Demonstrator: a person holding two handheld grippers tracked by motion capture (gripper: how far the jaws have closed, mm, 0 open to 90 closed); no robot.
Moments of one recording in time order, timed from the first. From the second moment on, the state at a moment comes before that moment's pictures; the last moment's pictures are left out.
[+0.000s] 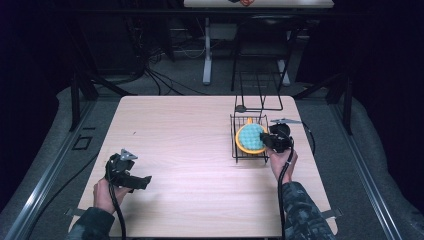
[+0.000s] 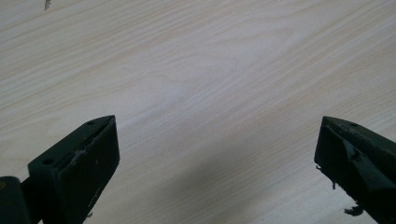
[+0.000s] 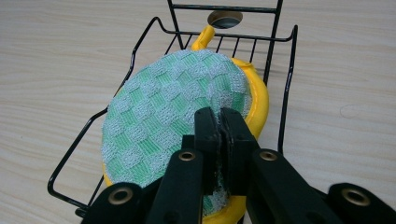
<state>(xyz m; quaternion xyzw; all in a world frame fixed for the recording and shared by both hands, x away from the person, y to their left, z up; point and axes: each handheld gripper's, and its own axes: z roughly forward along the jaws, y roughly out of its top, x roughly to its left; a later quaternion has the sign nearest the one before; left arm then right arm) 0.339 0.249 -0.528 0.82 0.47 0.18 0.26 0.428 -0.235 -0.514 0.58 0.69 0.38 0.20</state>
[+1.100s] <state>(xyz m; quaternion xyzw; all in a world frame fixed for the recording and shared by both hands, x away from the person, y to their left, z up) 0.338 0.248 -0.528 0.83 0.47 0.18 0.26 0.434 -0.236 -0.527 0.60 0.68 0.38 0.19</state>
